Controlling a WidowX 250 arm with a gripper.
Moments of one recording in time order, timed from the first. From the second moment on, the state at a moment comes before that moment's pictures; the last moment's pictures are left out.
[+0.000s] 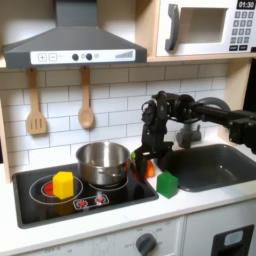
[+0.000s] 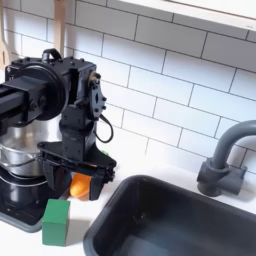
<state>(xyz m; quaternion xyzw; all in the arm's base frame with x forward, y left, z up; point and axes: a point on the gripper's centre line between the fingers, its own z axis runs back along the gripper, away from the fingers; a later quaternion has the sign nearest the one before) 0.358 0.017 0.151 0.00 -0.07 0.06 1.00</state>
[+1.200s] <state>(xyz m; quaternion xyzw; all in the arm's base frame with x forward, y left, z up) 0.358 0.011 0.151 -0.02 -0.07 0.05 1.00</state>
